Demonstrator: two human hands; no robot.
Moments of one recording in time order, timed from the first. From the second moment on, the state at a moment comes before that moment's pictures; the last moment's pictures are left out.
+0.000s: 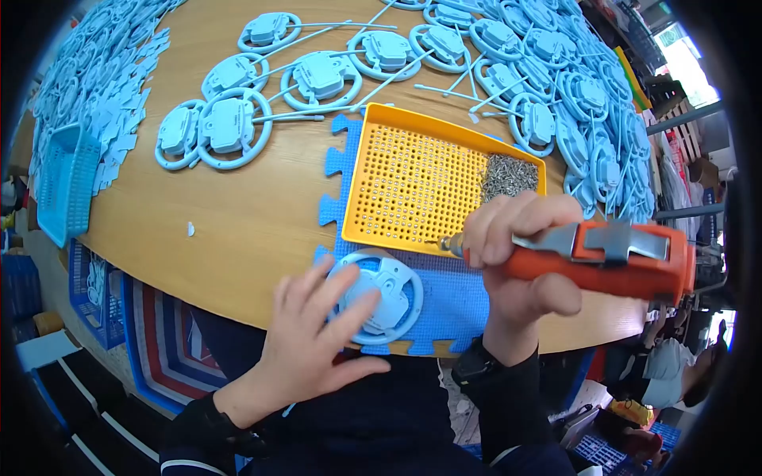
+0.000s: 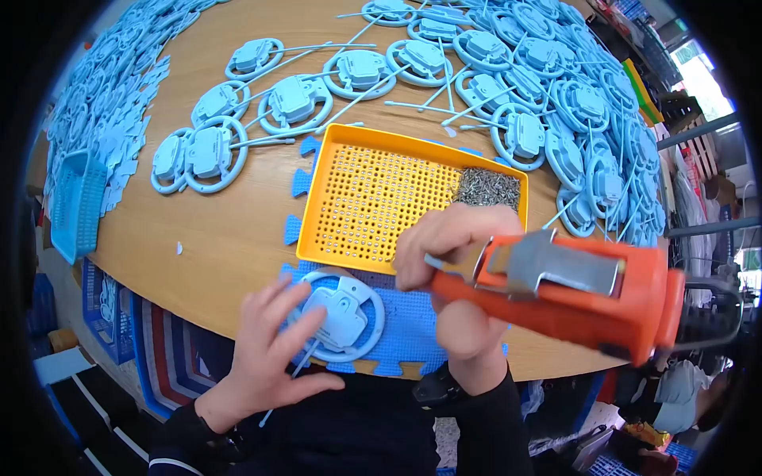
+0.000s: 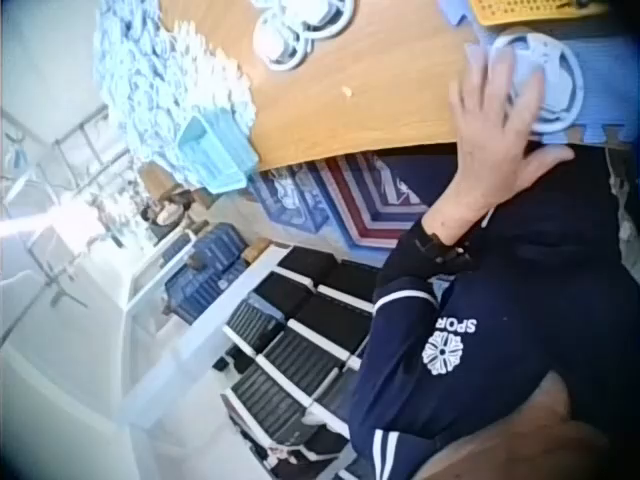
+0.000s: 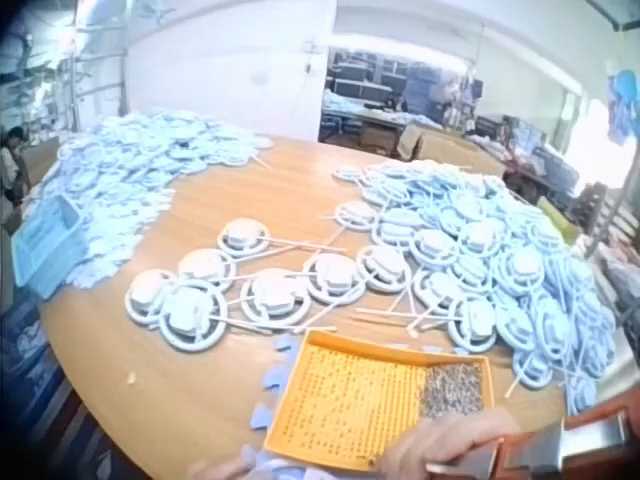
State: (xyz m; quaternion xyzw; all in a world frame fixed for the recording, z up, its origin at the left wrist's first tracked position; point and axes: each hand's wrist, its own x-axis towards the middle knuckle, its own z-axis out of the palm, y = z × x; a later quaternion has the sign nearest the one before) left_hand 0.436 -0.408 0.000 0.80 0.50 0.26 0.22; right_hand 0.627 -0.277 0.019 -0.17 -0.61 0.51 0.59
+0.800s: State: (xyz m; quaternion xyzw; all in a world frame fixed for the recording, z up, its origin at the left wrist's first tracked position) left_hand 0.456 -0.396 -0.005 0.72 0.63 0.26 0.13; right_hand 0.601 -0.317 0.051 -0.10 -0.62 0.54 0.56
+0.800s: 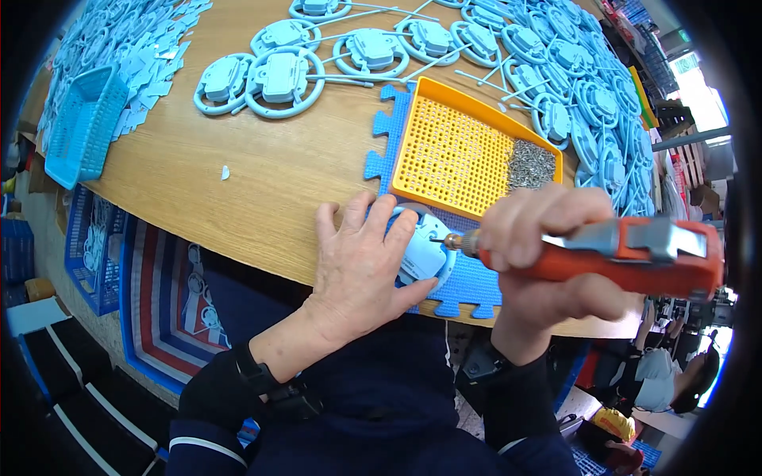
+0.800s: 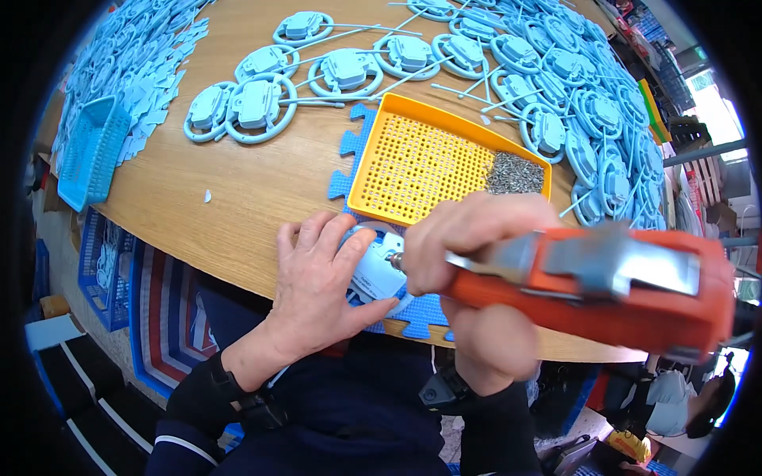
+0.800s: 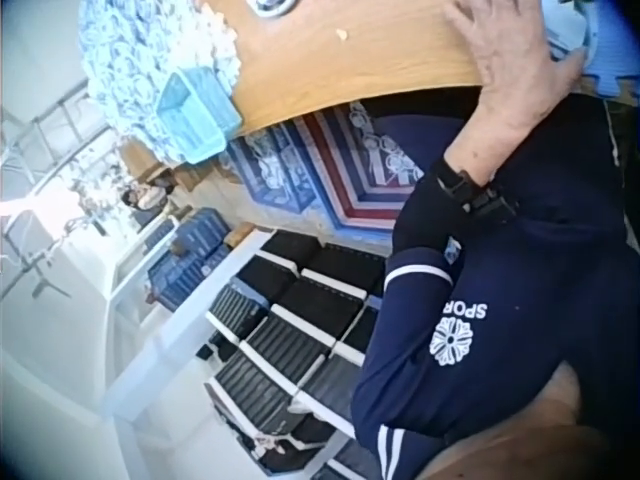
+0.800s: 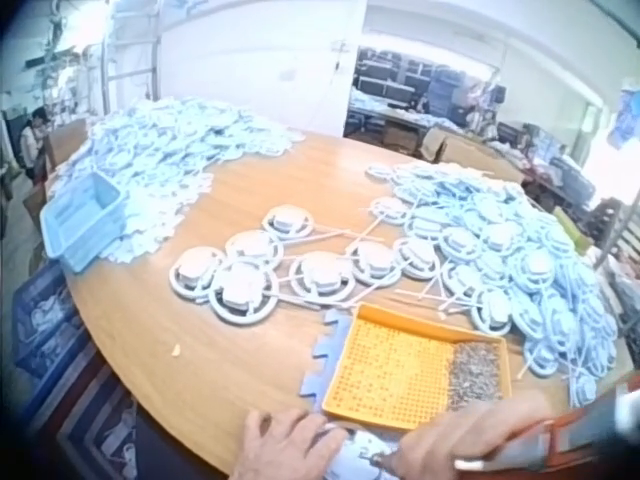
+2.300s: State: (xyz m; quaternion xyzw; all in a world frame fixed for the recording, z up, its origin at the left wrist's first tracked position) left_hand 0.457 -0.379 -0.017 0.72 0.55 0.42 0.09; right_hand 0.605 -0.311 0.054 -0.08 -0.61 0.55 0.57
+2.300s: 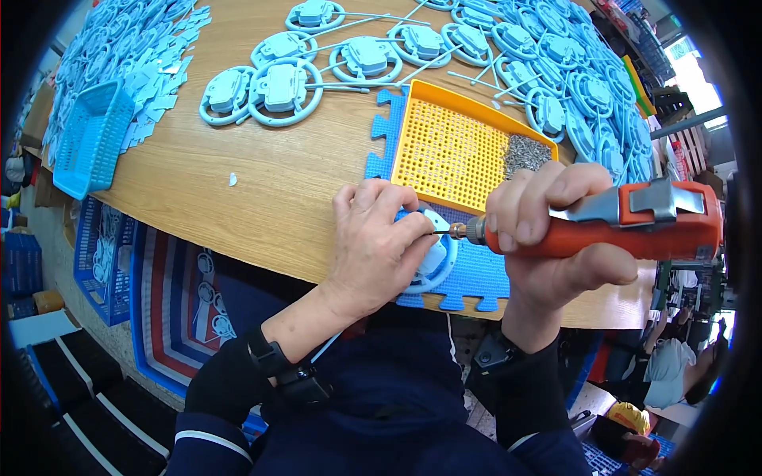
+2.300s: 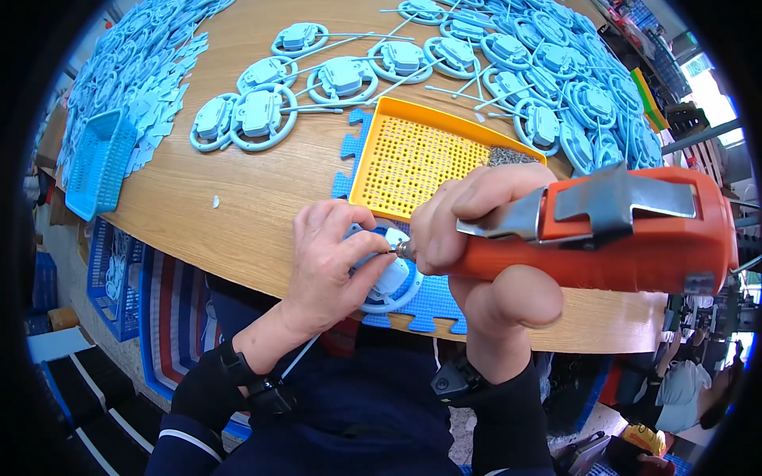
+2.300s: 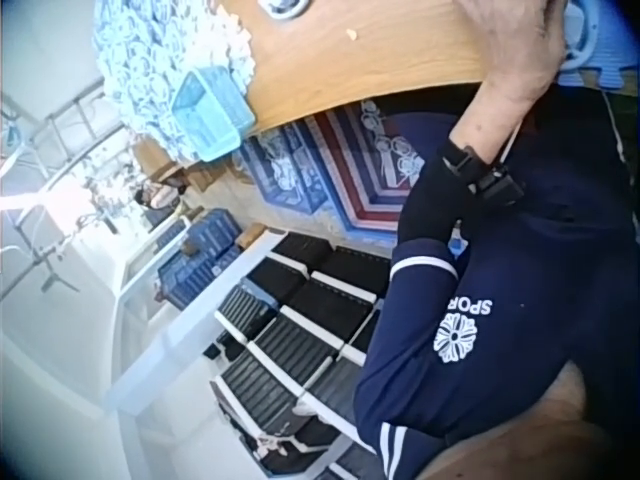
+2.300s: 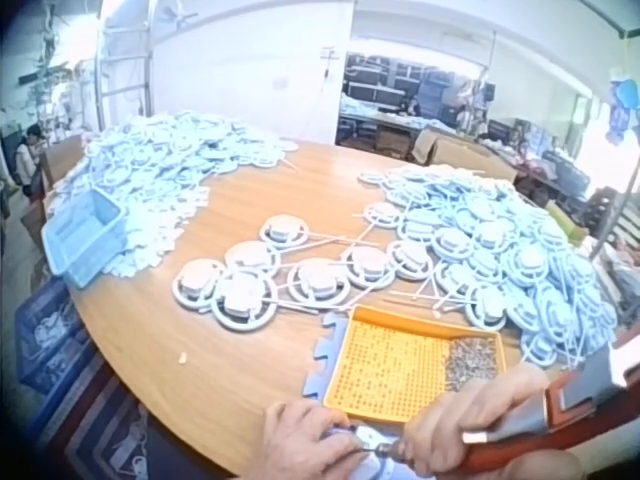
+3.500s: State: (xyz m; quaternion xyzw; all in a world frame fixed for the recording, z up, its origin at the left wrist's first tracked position) left_hand 0.460 -0.386 -0.012 0.71 0.55 0.42 0.12; right_hand 0.609 -0.319 0.057 -0.07 -0.60 0.56 0.56
